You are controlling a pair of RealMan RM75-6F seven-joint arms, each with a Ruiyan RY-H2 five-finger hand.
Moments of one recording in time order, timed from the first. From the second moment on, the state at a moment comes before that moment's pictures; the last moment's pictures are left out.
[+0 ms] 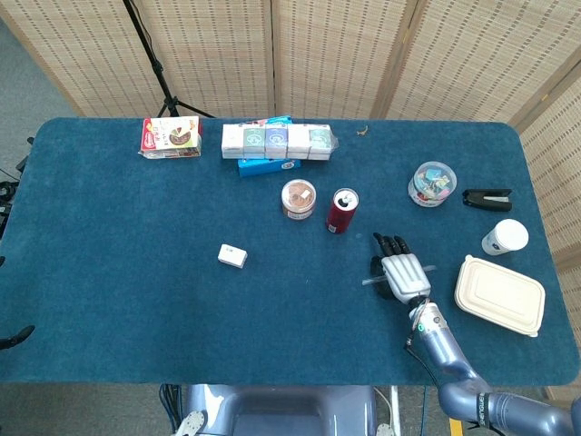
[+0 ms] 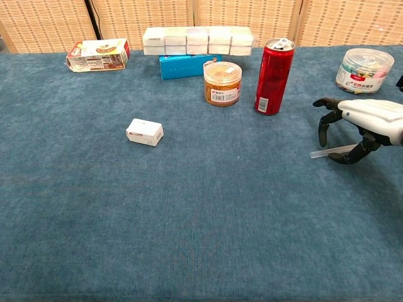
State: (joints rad) left arm -0.01 -0.97 -0.04 -1.72 1.44 1.50 -0.10; right arm 0.54 -1.56 0.15 -1.36 -1.18 0.97 -0.28
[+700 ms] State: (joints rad) left arm -0.01 -0.97 -0.04 -1.72 1.43 1.49 -0.10; right arm 0.55 -1.57 0.14 -1.33 -1.18 0.96 -0.25
